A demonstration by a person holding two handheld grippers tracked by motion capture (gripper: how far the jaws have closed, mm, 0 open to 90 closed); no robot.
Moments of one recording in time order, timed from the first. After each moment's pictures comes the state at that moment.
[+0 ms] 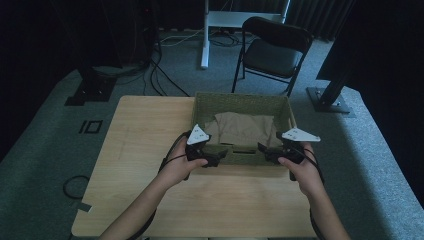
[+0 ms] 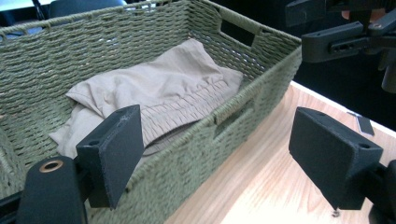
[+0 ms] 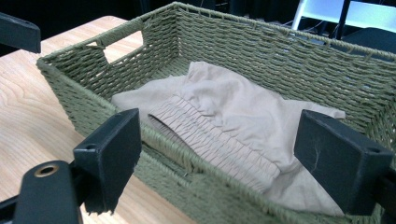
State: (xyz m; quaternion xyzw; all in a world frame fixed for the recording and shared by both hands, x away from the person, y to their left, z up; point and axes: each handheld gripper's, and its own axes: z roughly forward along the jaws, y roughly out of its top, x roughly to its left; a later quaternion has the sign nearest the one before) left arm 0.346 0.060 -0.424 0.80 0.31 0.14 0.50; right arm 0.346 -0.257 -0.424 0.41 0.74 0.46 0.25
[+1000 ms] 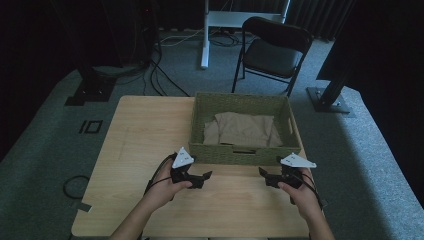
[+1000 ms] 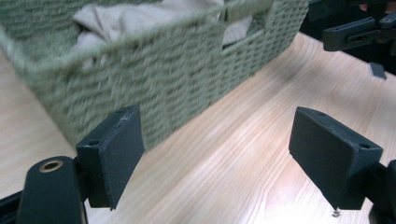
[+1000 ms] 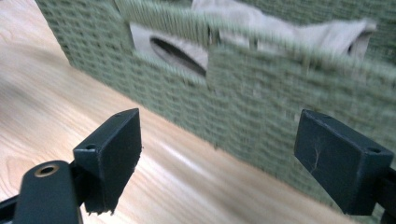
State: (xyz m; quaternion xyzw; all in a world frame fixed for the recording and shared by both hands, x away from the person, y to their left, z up) left arm 0.311 0.102 -0.481 0.81 0.33 0.13 0.47; right arm 0.309 -0.268 -0.495 0.43 0.76 0.43 0.23
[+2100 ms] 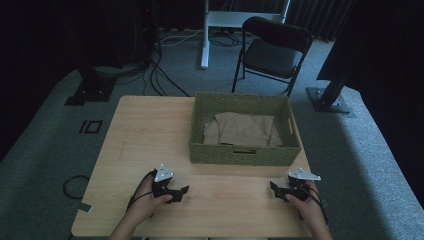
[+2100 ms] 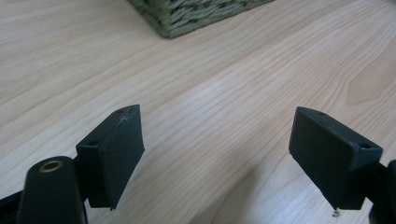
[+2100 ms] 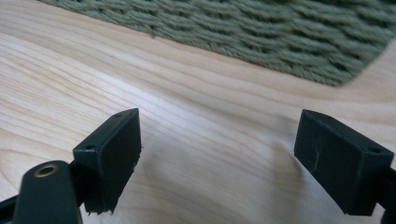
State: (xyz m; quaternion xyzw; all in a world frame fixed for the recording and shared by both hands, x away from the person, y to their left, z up) left arm 0.294 0.162 -0.543 0.82 0.40 0.13 0.40; right arm 0.293 -0.307 -0.555 0.51 0.75 0.36 0.21
